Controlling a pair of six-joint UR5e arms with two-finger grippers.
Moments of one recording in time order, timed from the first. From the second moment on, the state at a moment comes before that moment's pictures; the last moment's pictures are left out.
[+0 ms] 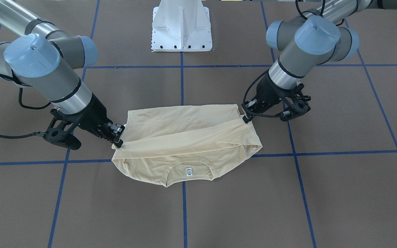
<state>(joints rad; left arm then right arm) -0.81 -2.09 -1.64 -2.00 -2.13 -1.57 0.87 -0.97 1.56 -1.20 2.11 1.47</state>
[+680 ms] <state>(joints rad) -0.78 -2.14 -1.48 -2.15 -2.12 -1.59 0.80 -0.93 1.37 -1.07 2.06 1.47</state>
